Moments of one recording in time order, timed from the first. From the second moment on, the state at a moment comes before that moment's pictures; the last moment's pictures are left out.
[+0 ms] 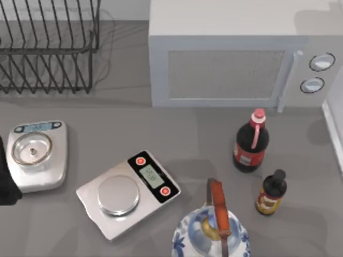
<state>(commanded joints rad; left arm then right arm) 0.00 0.00 0.00 0.00 0.00 0.00 -0.16 2.74 2.90 -1.70 0.02 0.44</state>
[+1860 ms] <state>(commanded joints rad) 0.00 0.00 0.00 0.00 0.00 0.00 -0.16 2.61 2.46 -1.40 0.02 0.44</state>
